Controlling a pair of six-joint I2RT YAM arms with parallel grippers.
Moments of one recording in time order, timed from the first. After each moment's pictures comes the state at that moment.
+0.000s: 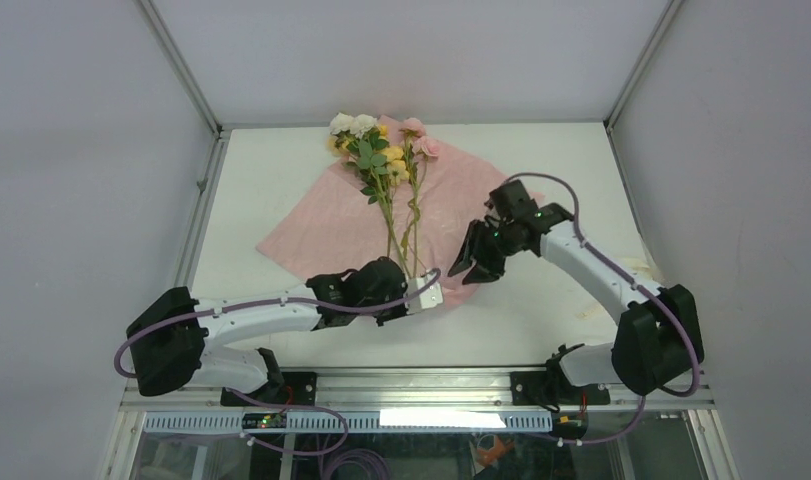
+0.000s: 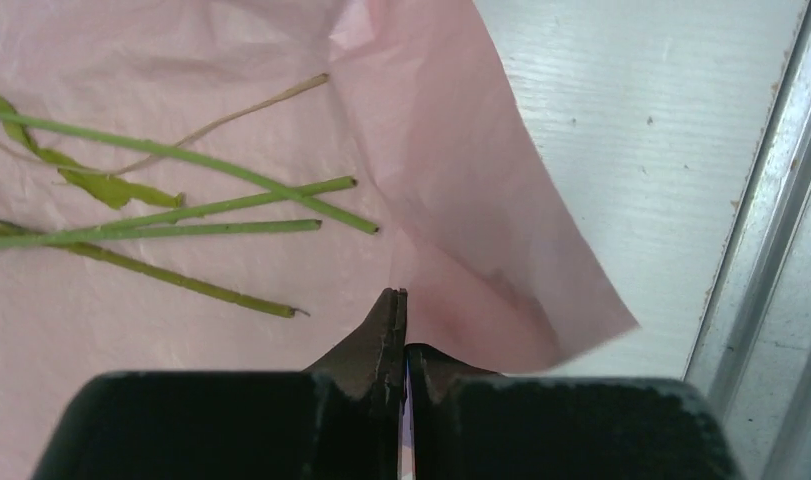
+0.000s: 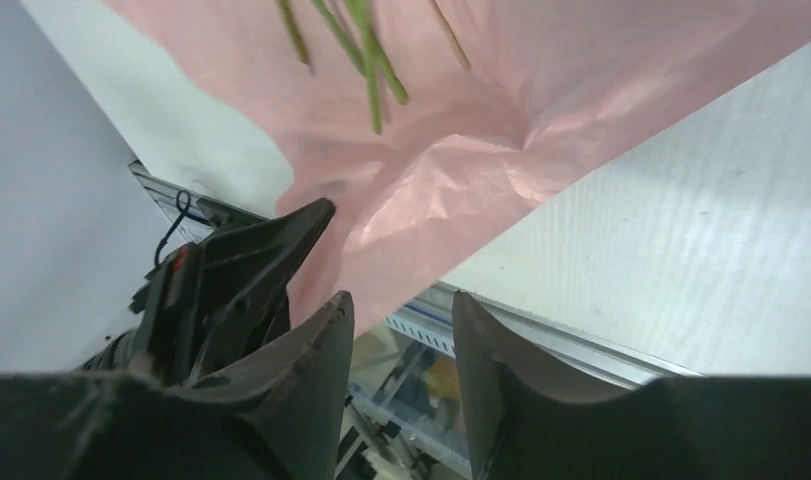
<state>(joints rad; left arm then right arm) -1.11 1.31 0.69 -0.17 0.01 0.40 0.51 1.35 0.91 -0.73 -0.46 0.86</state>
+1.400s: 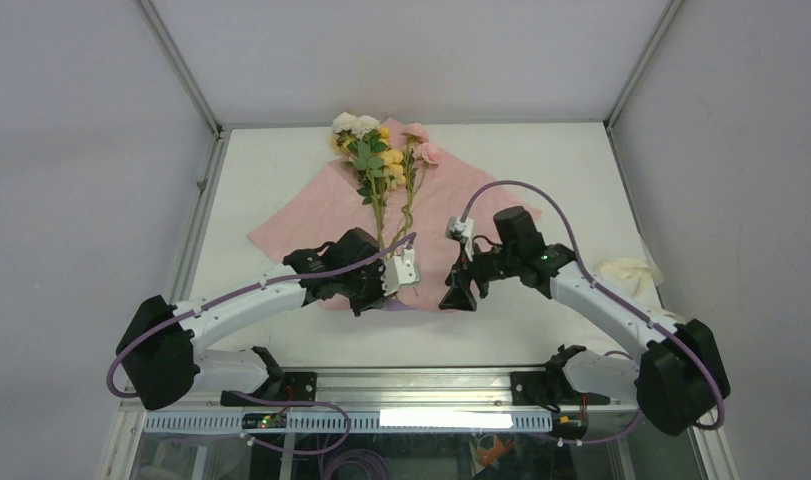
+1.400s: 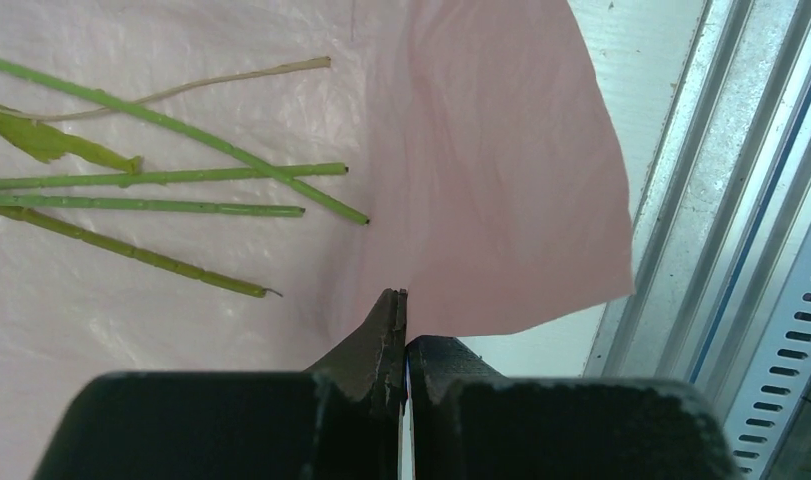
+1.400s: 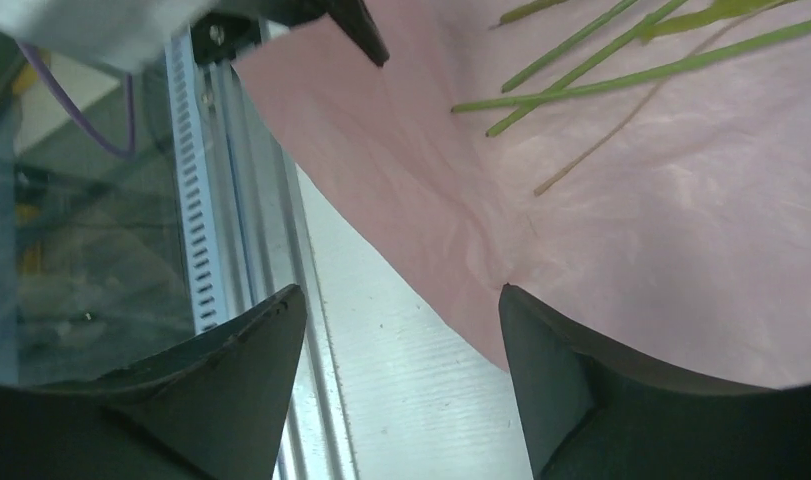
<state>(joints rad) -0.85 1.25 0.81 -0.54 0.30 0.42 0.53 1.10 0.74 -0.42 -0.84 -0.16</state>
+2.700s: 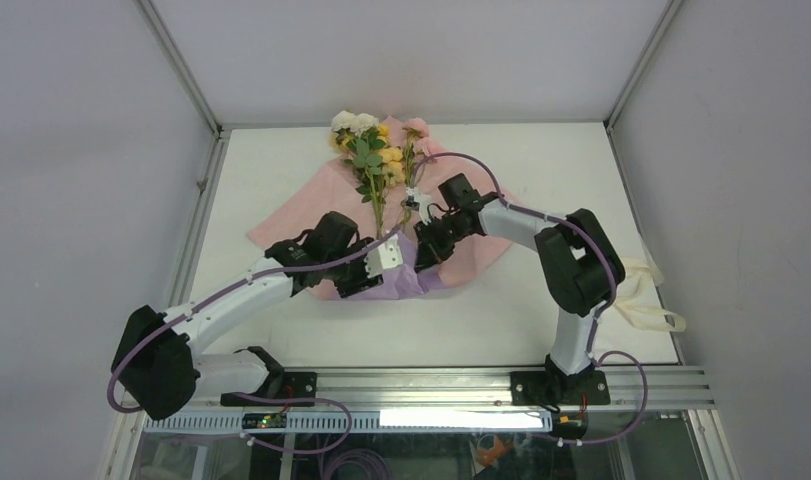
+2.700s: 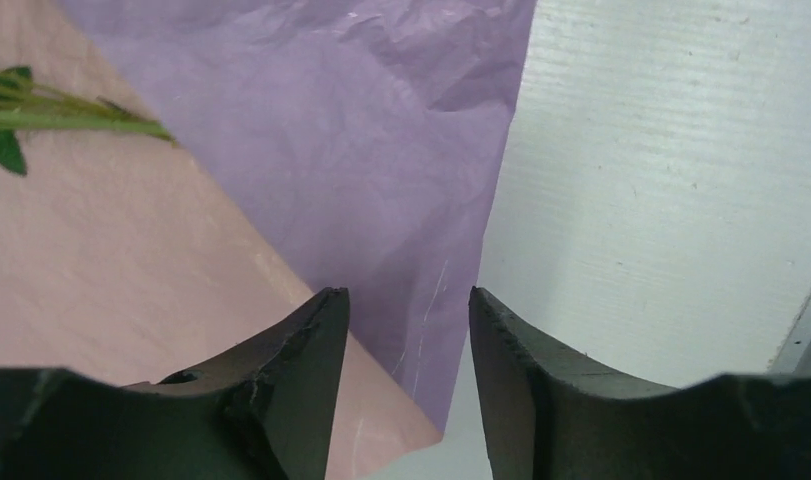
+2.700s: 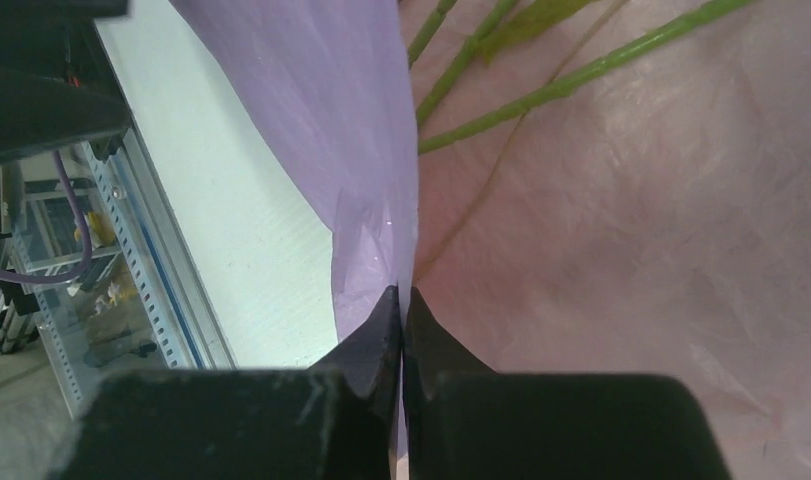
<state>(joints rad) -0.68 1.19 0.81 -0.52 0.23 0.59 0.57 1.87 1.18 -0.44 -0.76 -0.11</state>
